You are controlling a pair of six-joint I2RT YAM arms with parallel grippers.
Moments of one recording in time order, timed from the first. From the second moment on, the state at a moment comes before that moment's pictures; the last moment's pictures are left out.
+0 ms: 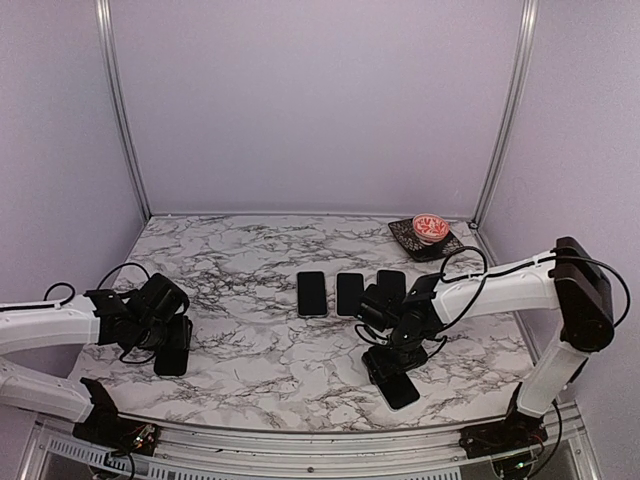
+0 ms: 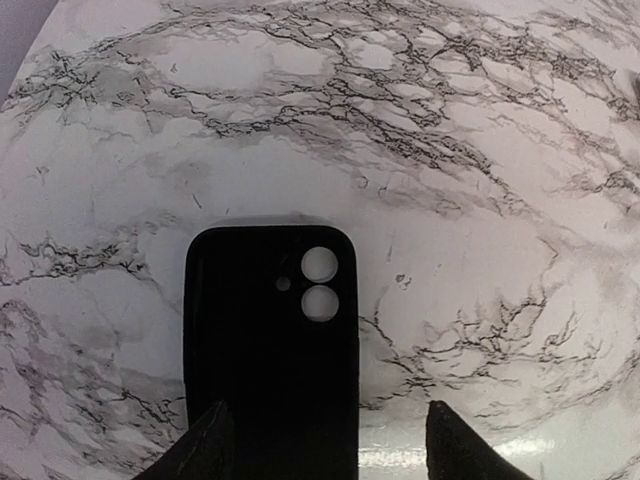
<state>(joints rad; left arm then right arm) -0.71 1.11 0.55 -0.55 -0.39 -0.71 0.97 1.69 0.99 -0.79 0.03 0.58</state>
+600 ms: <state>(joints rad) -0.69 1.31 0.53 -0.44 -0.31 -0.74 0.98 1.64 0.94 -0.74 0.02 0.50</state>
